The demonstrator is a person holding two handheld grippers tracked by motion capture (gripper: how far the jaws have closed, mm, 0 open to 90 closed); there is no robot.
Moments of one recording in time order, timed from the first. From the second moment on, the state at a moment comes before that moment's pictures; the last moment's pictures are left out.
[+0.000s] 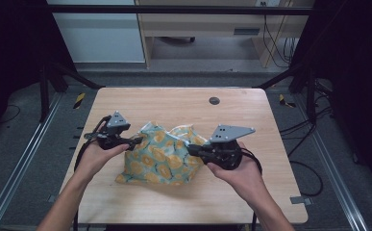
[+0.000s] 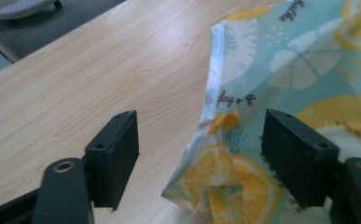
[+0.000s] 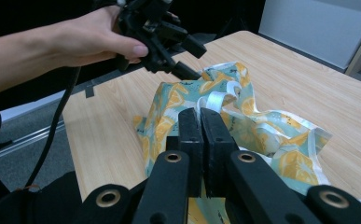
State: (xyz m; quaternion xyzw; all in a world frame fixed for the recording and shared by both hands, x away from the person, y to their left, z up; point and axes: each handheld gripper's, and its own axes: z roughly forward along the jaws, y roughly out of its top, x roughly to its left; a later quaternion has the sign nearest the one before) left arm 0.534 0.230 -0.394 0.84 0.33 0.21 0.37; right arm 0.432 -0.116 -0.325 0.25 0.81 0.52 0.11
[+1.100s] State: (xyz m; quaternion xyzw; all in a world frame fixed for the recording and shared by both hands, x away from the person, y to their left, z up) left arm 0.477 0.230 -0.362 0.82 0.28 0.22 0.45; right arm 0.407 -0.149 -0.340 0.27 0.79 0.52 0.16
